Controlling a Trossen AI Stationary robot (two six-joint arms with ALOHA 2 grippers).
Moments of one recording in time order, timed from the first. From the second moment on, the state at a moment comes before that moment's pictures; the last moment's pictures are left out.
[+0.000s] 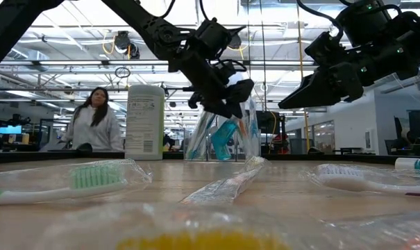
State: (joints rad) left arm 0.27 2.03 1.39 0.07 -0.41 -0.23; right arm -0.05 1.11 0.27 0.48 0.13 -0.14
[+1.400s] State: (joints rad) left arm 0.21 1.94 1.39 -0.08 -0.47 -0.18; right arm -0.05 1.11 0.27 0.48 0.13 -0.15
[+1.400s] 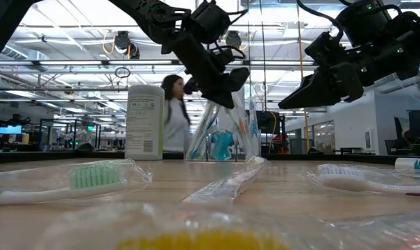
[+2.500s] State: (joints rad) left arm 0.30 1.95 1.39 -0.11 -0.27 0.12; right arm -0.05 1.11 0.27 0.48 0.13 -0.15
